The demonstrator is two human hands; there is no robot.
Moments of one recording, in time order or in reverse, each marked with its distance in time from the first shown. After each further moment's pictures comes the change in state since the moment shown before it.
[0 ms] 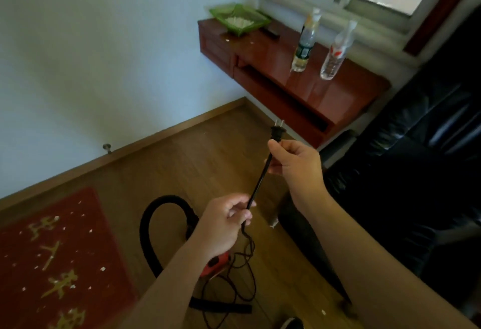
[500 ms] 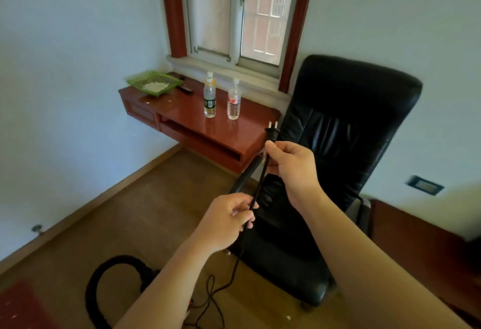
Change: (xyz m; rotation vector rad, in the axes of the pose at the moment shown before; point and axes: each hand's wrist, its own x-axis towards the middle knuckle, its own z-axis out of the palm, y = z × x) left_hand -0.035 0.200 0.122 0.113 -0.294 0.226; right_hand -0.088 -0.133 -0.195 0.072 0.302 -0.147
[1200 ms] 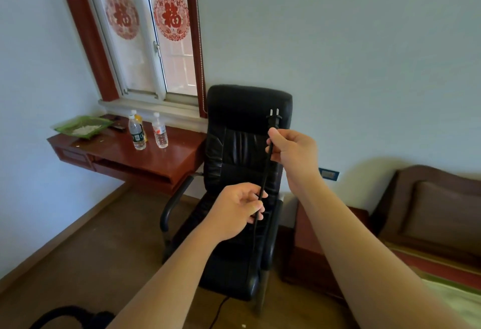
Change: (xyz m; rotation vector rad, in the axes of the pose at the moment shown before) left_hand -0.036 0.191 0.249 -0.041 -0.184 0.215; right_hand -0.086 -0.089 -0.302 0.073 0.247 -0.193
